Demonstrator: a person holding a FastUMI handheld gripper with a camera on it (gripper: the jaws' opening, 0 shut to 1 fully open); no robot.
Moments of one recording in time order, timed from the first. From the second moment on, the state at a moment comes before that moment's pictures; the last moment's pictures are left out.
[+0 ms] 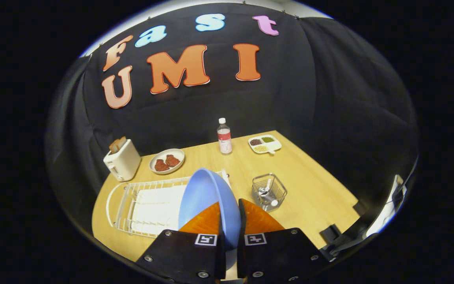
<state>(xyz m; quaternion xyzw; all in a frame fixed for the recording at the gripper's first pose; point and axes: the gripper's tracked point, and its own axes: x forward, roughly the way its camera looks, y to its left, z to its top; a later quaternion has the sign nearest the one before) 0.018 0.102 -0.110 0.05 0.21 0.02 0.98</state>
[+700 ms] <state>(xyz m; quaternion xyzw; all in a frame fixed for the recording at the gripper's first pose) -0.062 0.143 -0.243 0.18 0.32 0.09 0.93</state>
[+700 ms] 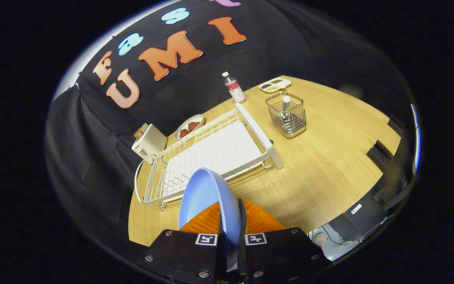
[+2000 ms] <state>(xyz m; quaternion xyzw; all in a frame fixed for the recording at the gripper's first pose) 0.009 0.077 -0.237 0.09 0.28 0.04 0.96</state>
